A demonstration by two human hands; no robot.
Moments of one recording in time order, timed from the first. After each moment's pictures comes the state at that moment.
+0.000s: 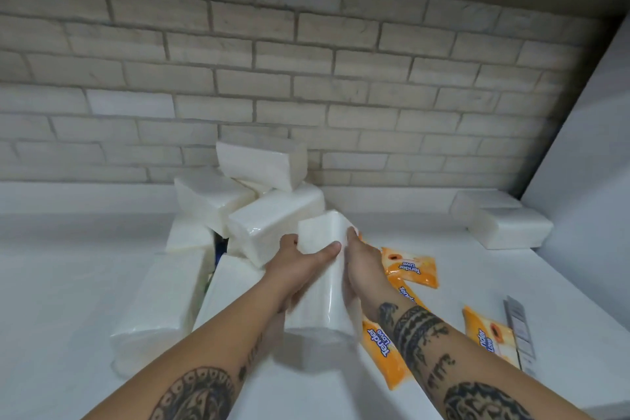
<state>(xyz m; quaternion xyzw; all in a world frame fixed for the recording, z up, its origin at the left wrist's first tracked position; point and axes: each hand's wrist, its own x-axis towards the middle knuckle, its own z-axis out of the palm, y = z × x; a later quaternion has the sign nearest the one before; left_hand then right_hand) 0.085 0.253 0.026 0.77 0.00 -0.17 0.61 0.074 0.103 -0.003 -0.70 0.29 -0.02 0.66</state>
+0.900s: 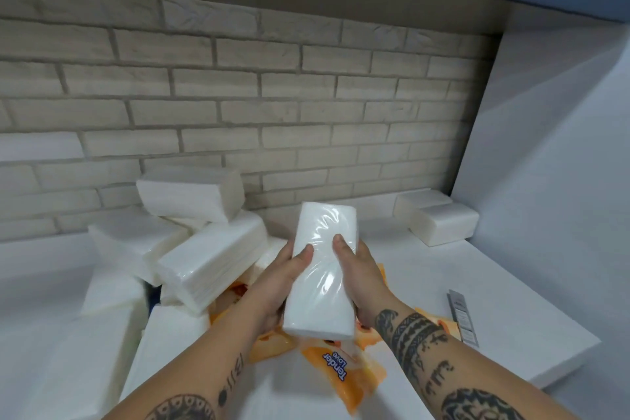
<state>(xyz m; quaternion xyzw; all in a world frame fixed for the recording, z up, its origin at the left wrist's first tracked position) 0.090 0.187 0.044 0.57 -0.17 -0.32 0.74 0.035 0.033 0.040 -0.63 0.19 -0.14 0.74</state>
